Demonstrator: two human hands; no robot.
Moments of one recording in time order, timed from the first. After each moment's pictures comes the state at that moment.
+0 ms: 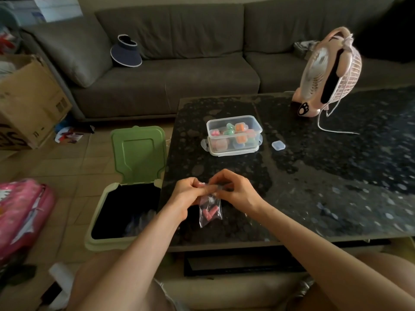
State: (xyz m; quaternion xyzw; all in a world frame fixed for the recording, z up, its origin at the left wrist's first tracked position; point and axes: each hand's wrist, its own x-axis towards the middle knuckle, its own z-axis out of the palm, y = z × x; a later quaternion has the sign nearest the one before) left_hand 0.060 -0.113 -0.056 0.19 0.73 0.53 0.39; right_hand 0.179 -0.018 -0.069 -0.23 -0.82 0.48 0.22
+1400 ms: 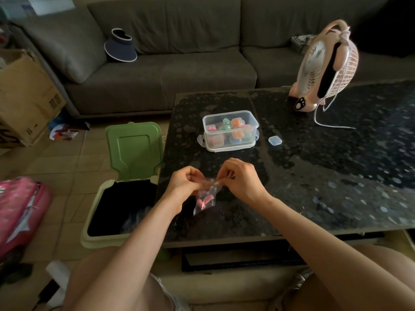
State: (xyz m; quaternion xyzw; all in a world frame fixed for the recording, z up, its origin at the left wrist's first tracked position) left_hand 0.055 -0.109 -0.056 0.27 0.74 0.51 0.34; right_hand 0.182 -0.006 -0.060 -0.25 -0.88 0.31 0.27
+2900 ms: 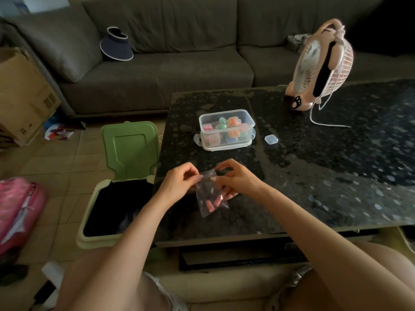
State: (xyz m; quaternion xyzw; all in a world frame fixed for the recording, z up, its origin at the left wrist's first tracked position) left_hand 0.034 -0.109 -0.067 0.46 0.75 0.42 0.24; right_hand 0.186 0.003 -0.054 -0.33 -0.73 0.59 0.09
